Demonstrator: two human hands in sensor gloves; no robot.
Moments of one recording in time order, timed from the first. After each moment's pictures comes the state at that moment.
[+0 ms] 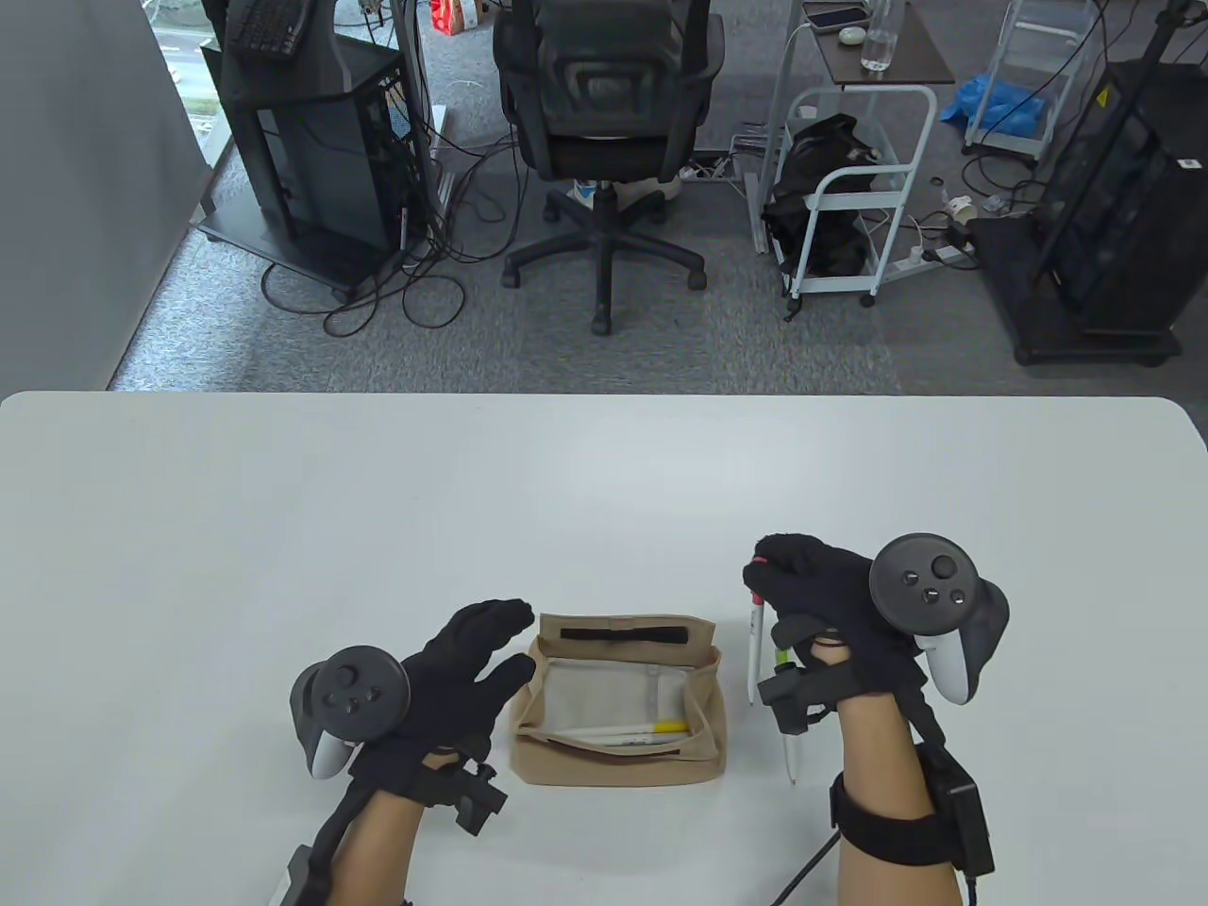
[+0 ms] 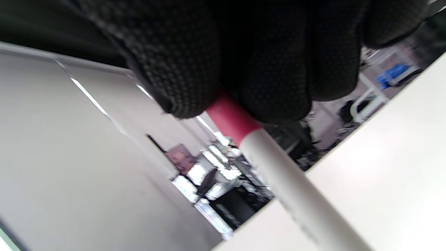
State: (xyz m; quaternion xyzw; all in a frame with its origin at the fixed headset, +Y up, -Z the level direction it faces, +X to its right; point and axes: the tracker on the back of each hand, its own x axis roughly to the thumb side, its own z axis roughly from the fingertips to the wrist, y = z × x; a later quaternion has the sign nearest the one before) left_hand -0.204 -0.680 -0.280 0.09 -0.20 0.45 0.87; right_hand 0.198 -0.604 -0.332 -0.01 -0.11 0.92 0.38
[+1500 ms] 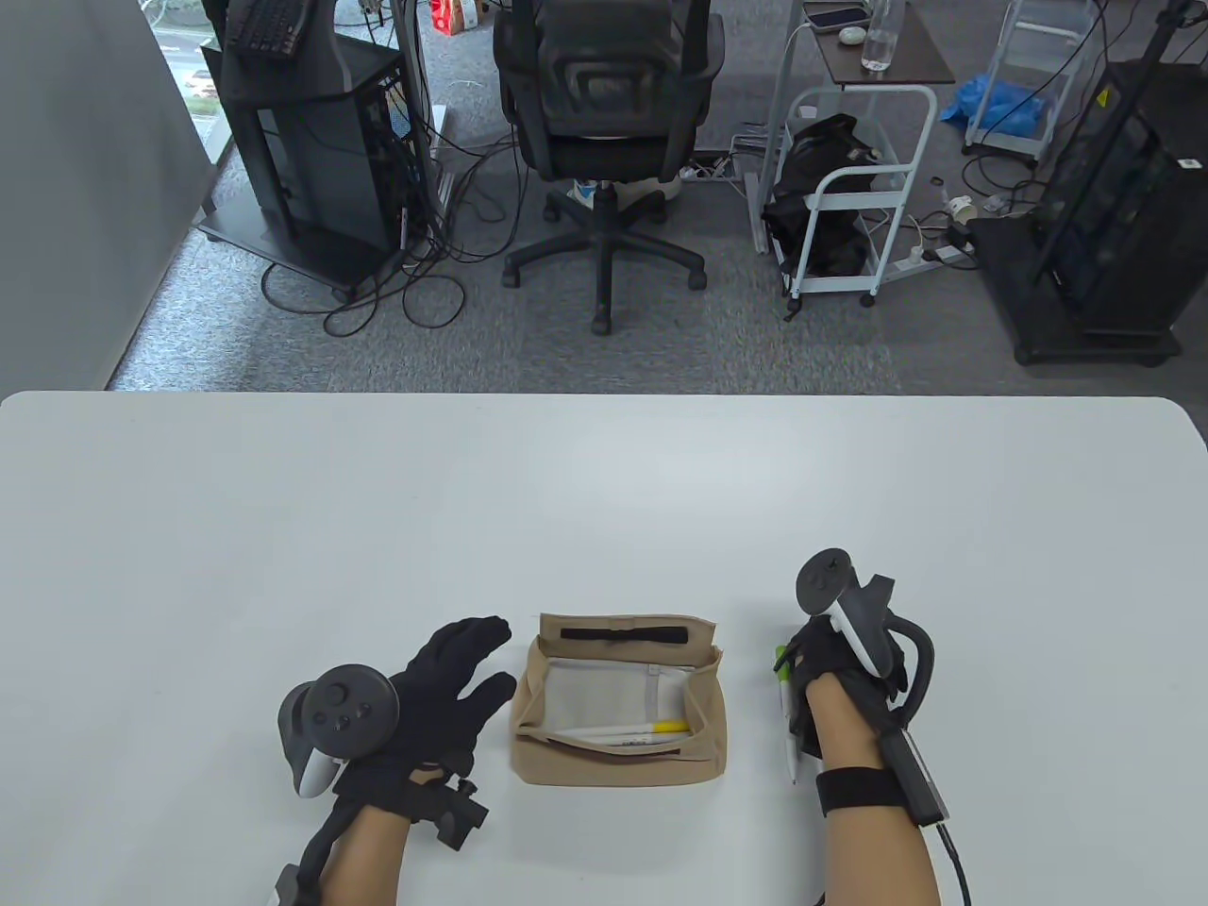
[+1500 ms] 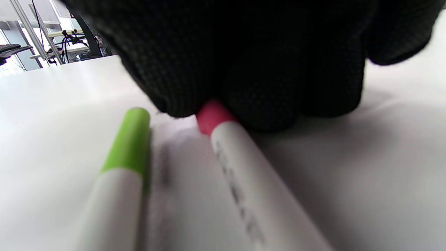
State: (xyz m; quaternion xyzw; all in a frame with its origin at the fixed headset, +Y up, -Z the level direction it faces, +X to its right) left_hand -0.212 -0.703 -0.279 0.08 -0.18 0.43 0.88; right_hand 0.212 -0.757 -0.389 -0.20 0.07 0.97 0.08
